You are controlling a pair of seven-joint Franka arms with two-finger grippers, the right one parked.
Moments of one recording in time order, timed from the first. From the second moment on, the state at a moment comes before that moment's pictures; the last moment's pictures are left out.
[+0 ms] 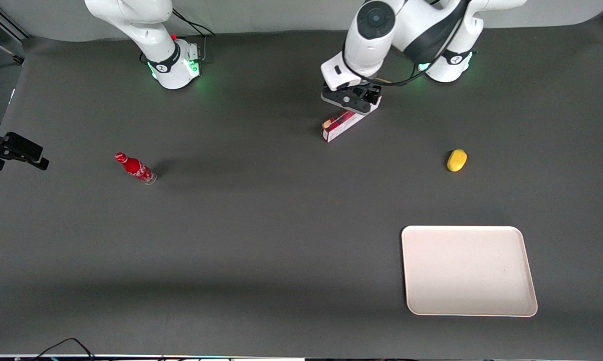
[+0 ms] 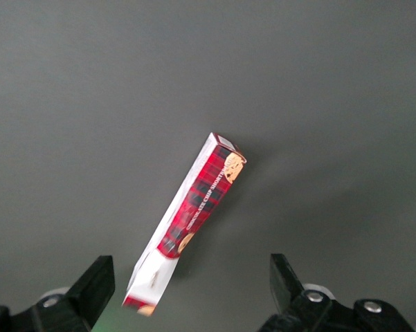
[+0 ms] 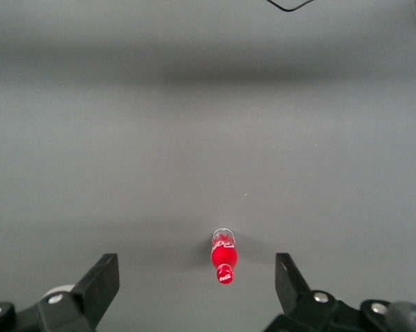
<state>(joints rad) -0.07 -0.09 -0.80 -2.23 -0.26 2.09 -0.33</state>
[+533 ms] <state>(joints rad) -0.11 -0.03 -0.85 -2.49 -0.23 2.48 -0.33</state>
